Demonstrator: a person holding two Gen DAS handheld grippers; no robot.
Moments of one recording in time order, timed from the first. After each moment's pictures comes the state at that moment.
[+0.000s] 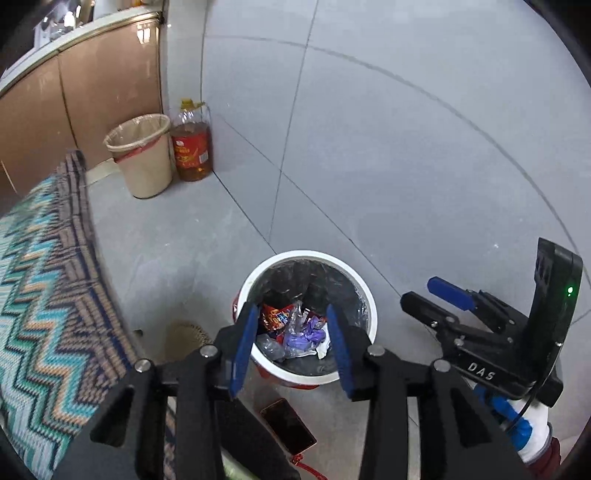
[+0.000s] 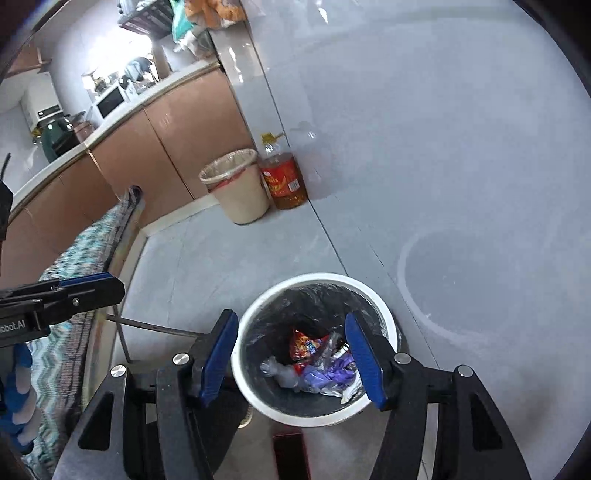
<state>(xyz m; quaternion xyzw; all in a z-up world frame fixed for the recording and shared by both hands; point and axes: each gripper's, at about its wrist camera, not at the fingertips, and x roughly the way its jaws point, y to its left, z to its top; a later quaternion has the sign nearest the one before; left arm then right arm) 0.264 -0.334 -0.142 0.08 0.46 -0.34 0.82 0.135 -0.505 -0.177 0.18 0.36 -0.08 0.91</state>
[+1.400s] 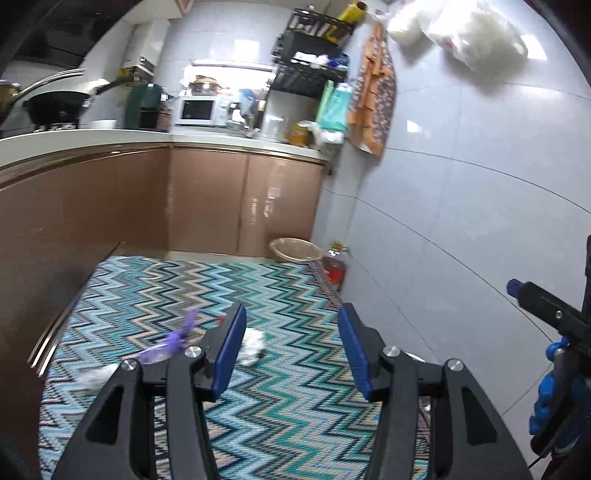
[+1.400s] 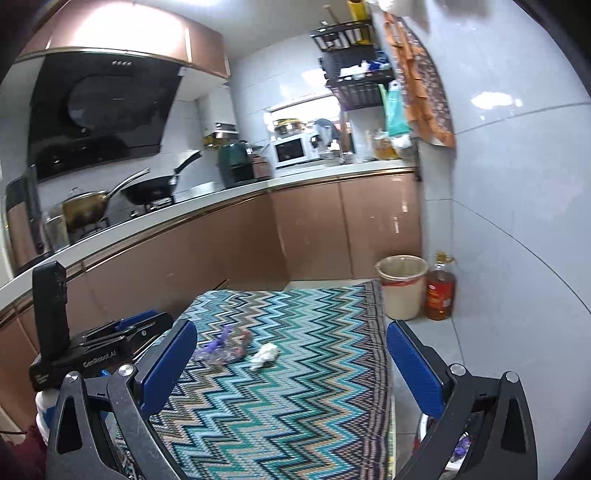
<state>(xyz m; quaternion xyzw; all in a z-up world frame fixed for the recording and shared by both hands) 0.114 0.028 0.004 -0.06 0.22 -0.14 0.96 0.071 -0.236 0.018 0.07 0.18 0.16 0.97</state>
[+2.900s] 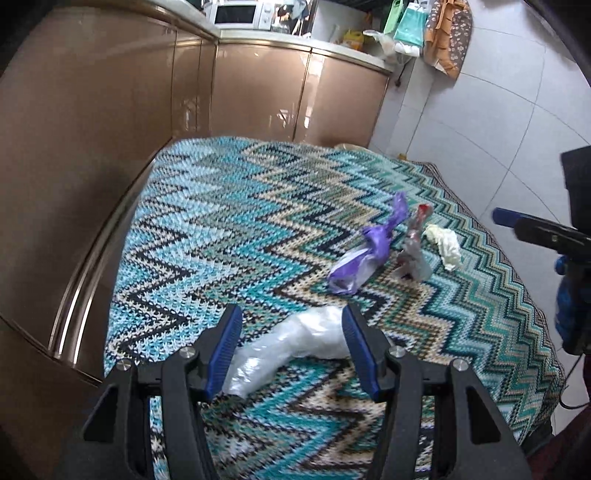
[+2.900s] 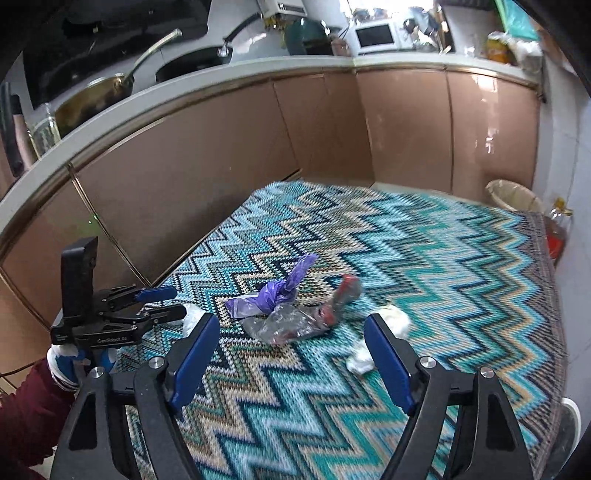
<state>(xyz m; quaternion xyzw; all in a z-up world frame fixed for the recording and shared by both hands) 0.232 0.225 -0.158 -0.04 0.40 -0.13 0.90 0.267 -0.057 -0.107 0.02 0.37 0.31 0.87</state>
